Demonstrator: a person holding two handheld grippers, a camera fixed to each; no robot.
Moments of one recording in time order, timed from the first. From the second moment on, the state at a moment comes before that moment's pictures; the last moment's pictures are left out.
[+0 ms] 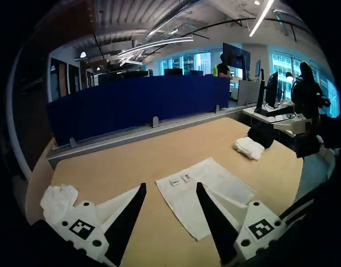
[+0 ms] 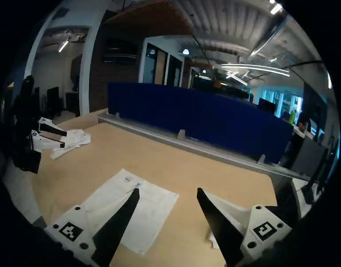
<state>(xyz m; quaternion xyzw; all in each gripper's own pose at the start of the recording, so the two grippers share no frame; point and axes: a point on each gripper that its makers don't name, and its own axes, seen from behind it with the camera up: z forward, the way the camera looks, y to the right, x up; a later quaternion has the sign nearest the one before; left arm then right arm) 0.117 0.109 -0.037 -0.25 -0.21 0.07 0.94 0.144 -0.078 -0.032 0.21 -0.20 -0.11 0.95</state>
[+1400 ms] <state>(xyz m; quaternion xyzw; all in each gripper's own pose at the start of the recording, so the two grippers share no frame) -0.101 0.156 -0.099 -0.33 -0.35 0.13 0.86 -0.081 -0.094 -0.095 0.25 -0.35 -0.12 0.89</state>
